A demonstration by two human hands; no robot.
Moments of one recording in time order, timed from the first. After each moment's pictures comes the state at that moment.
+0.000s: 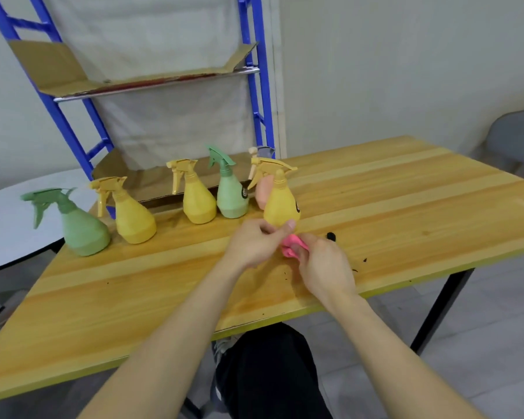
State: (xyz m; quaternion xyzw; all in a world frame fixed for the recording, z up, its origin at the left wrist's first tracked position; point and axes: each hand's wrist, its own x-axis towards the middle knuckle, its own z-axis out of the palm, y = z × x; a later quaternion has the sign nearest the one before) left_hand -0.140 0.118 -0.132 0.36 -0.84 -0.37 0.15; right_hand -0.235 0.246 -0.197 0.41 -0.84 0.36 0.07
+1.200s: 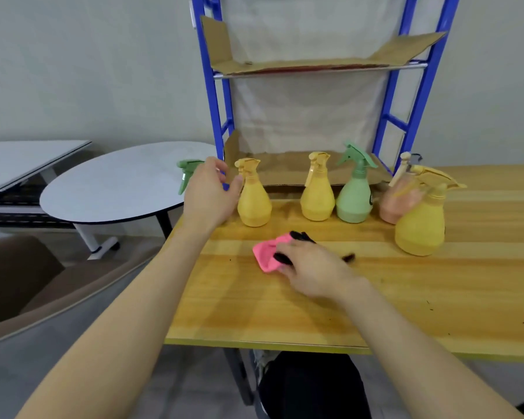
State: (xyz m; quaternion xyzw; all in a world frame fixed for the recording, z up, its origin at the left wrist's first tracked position) left_hand 0.079 -0.103 -0.091 0.46 -0.77 -0.14 0.43; right_hand -0.086 0.069 -0.163 0.71 -0.70 0.11 -0.02
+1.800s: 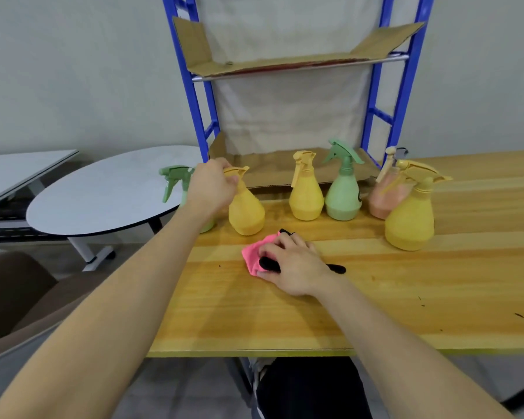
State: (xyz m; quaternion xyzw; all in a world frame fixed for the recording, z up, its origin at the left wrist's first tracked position) left_hand 0.039 -0.123 -0.068 0.48 -0.82 -0.11 0.30; right_hand -0.094 0.042 -0.189 0.67 -0.73 0.11 -0.08
